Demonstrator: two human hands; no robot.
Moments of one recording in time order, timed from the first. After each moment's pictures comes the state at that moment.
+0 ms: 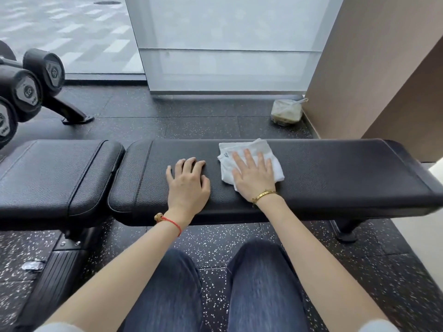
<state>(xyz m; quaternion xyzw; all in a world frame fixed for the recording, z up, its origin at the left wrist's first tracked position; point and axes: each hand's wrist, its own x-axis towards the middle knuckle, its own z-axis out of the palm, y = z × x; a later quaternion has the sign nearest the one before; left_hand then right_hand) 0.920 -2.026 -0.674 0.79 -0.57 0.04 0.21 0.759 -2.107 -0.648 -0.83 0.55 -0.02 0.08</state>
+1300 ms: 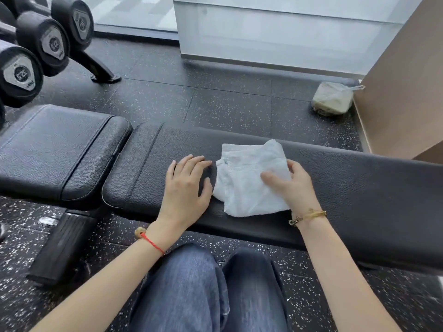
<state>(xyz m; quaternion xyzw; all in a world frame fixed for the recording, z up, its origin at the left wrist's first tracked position) 0.920 -2.023 -0.662 0.79 -0.55 -0.01 0.27 0.724 -2.147 -0.635 -0.55 0.53 -0.31 0.57</state>
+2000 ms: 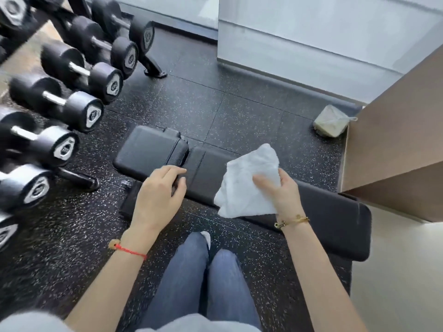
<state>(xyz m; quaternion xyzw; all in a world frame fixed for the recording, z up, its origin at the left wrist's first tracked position) 0.943 -1.885 -0.243 0.86 -0.44 -0.09 0.25 0.751 -2.066 -0.242 -0.54 0.49 -0.21 0.65</state>
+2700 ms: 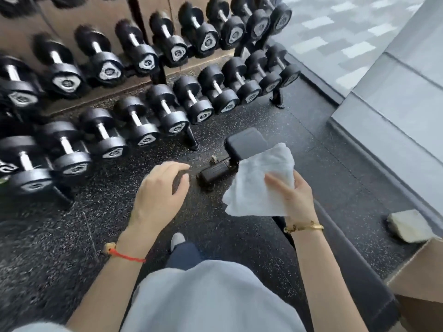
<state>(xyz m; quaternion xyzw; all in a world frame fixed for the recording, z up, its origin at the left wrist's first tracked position) 0.786 -1.586 -0.047 0.94 -0.13 0.05 0.30 0.740 -1.856 -0.051 -0.66 0.25 -0.05 0.71</state>
